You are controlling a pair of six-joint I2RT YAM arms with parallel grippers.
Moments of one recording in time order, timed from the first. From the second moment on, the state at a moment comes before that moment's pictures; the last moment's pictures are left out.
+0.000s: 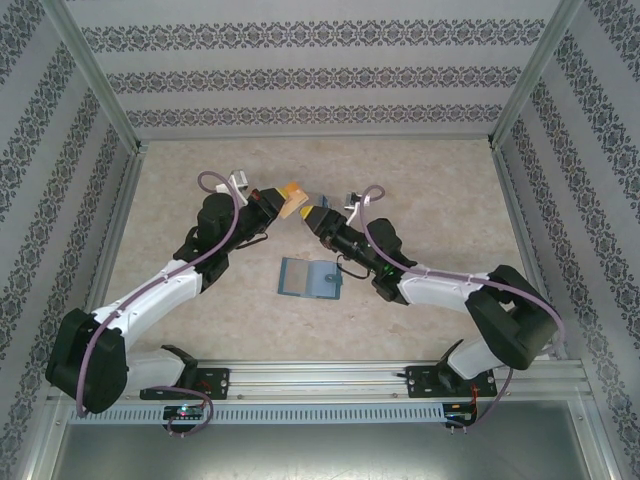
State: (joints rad) left arm -0.45 1.24 0.76 0.32 0.18 -1.15; right arm 0.72 1.51 0.66 0.91 -0.21 1.26
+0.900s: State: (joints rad) left arm -0.45 1.24 0.72 0.38 0.12 -1.25; right arm 0.72 1.61 0.71 1.02 -0.20 1.43
